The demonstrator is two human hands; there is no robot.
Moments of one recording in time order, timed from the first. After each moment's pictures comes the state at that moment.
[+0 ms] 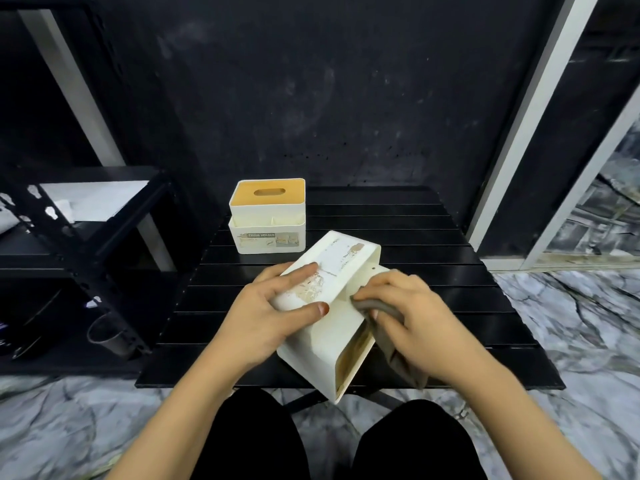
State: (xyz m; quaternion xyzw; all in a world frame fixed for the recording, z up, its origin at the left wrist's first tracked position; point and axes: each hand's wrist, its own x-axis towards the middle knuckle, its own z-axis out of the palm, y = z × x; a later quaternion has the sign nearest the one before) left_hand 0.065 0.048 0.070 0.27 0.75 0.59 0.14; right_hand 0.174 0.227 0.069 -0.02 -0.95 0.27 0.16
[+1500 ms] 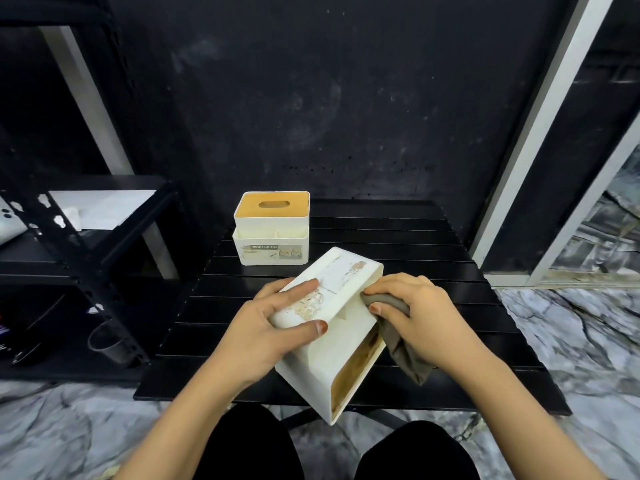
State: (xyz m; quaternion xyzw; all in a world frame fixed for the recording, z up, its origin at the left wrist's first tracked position) left_hand 0.062 0.044 0.069 0.26 0.73 0.61 0.18; right_hand 0.152 0.247 0.072 -0.06 -0.95 0.26 0.17
